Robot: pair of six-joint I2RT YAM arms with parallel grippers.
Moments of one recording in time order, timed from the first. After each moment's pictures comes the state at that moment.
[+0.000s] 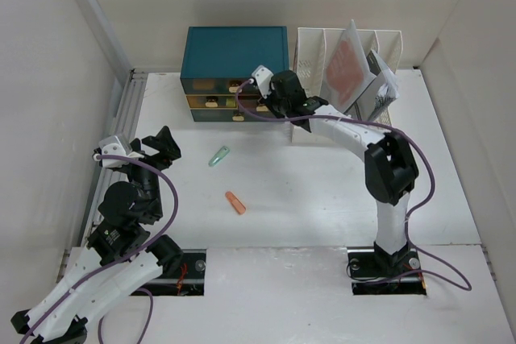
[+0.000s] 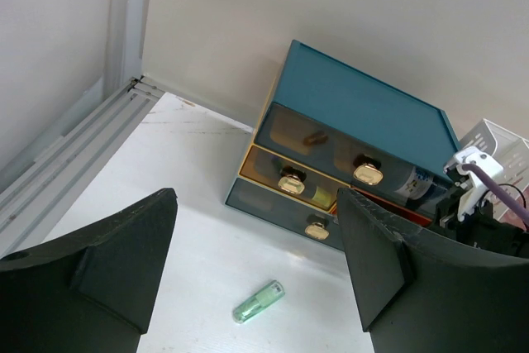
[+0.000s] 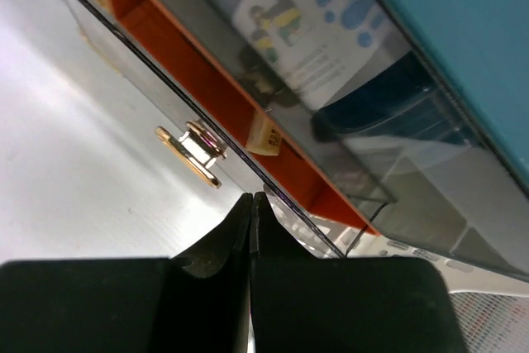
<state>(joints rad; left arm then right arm) -0.76 0.38 0.71 -0.09 -0.97 -0.19 0.63 1.98 1.64 -0.23 0.11 -0.35</state>
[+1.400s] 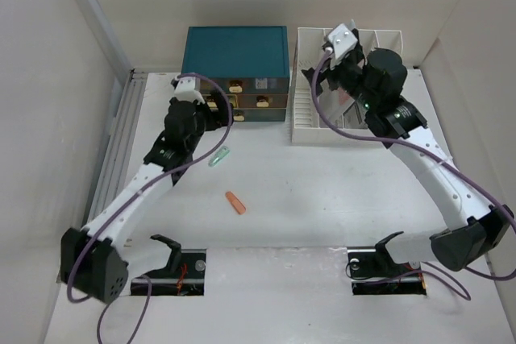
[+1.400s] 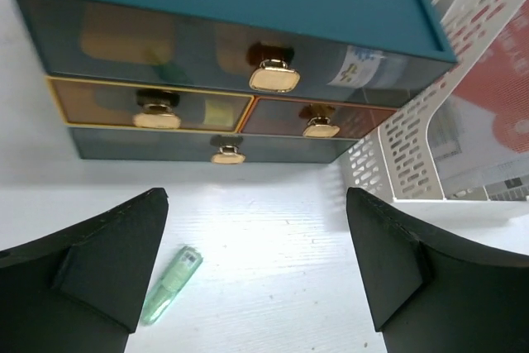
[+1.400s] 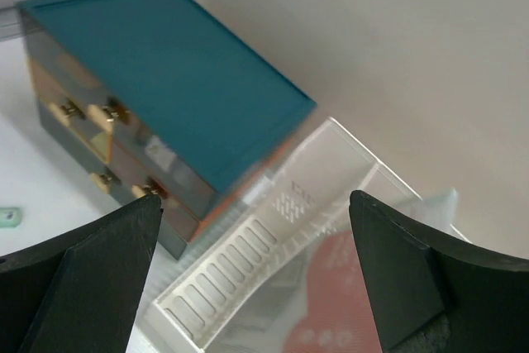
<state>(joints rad) -0.44 1.05 0.86 0.01 -0.21 -0.39 0.51 1.34 1.46 -0.13 -0.13 -0.44</state>
